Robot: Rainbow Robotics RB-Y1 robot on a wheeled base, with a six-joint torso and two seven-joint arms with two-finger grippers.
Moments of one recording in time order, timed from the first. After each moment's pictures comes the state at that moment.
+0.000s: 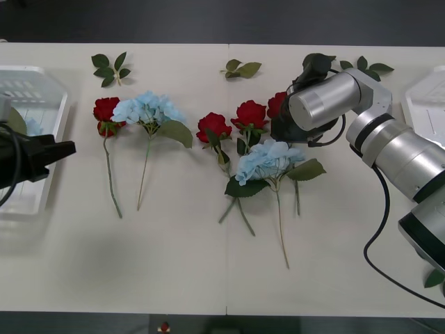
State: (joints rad) right arm -0.97 -0.40 0.62 -0.85 -0.65 1.03 1.06; left arm 0.12 0.85 0.19 -1.96 1.49 0.82 -1.96
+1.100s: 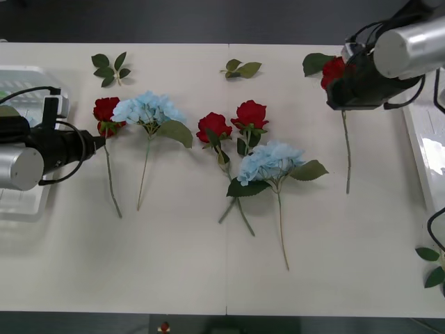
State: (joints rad) right arm -0.95 -0.73 0.47 -1.08 -0.90 1.19 1.34; left arm -0.28 0.62 -0.07 -1.53 0.59 0.83 -1.46
